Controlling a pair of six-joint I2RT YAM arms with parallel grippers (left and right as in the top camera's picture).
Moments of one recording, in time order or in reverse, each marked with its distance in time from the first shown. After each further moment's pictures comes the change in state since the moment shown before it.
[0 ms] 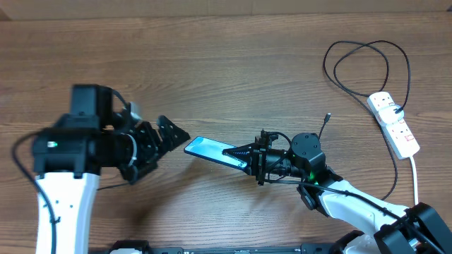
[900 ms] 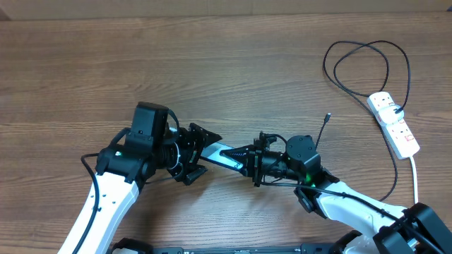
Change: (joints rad) left arm -0.262 -0.024 -0.432 0.649 0.076 -0.718; right arm 0.049 0.000 0.000 -0.027 0.085 0.000
